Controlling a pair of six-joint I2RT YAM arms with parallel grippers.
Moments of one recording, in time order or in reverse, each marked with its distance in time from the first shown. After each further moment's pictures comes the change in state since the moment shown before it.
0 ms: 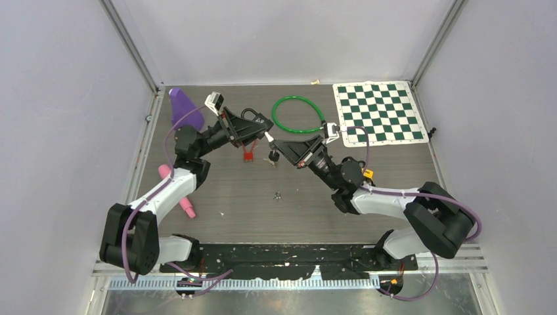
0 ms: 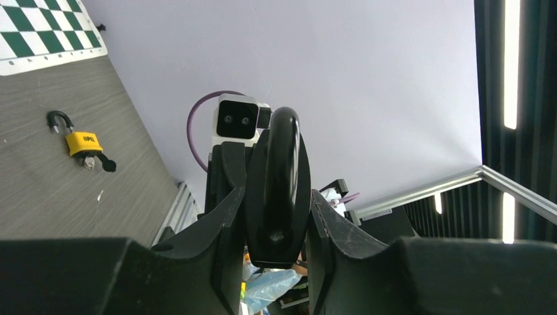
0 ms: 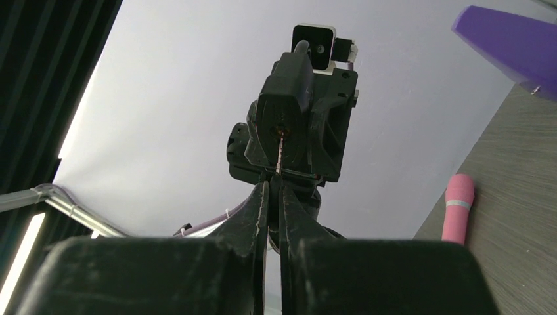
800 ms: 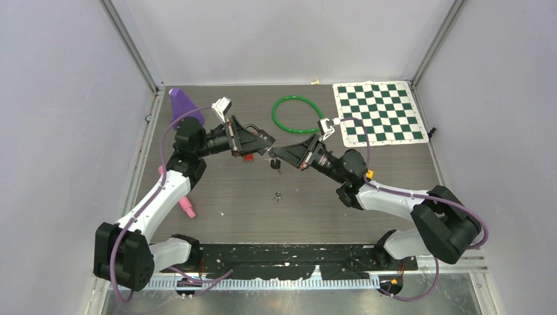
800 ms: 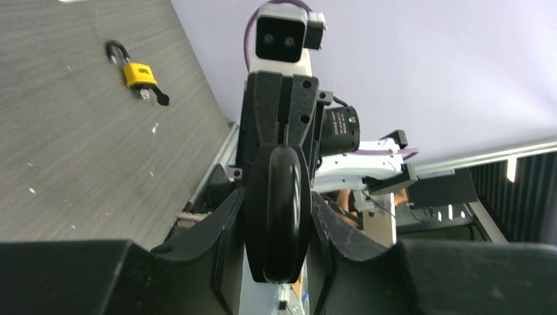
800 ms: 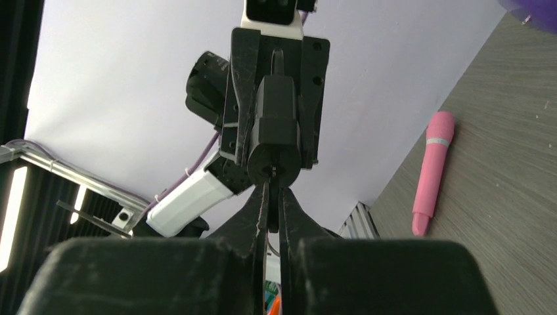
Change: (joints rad) left arm 0.005 -0.116 0.095 -0.554 0.130 0.370; right arm -0.117 -0.032 0.041 -0.189 -0.327 0.006
